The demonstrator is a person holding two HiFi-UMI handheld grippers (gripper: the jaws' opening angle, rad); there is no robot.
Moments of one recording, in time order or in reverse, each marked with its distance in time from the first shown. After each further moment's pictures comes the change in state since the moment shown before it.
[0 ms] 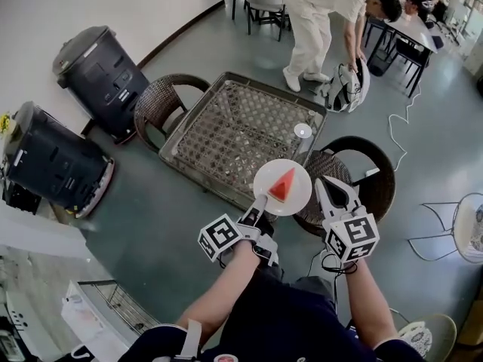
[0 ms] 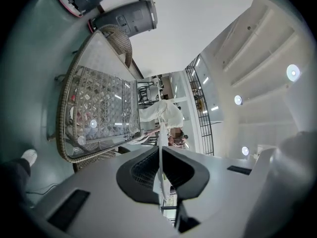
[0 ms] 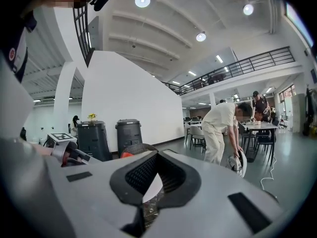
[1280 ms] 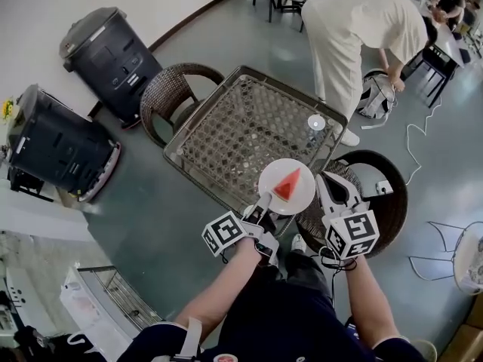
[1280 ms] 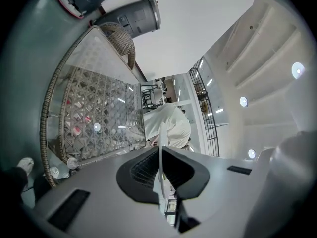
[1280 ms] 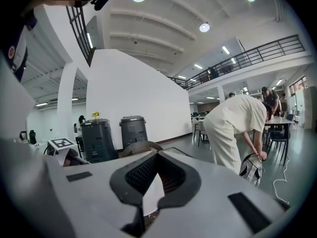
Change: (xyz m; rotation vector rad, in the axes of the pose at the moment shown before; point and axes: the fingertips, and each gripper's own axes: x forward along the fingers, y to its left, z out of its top) left arm 0.061 0.036 0.047 -0.011 -0.035 0.047; right arm 0.100 -0.025 -0.005 0.008 0.052 0.101
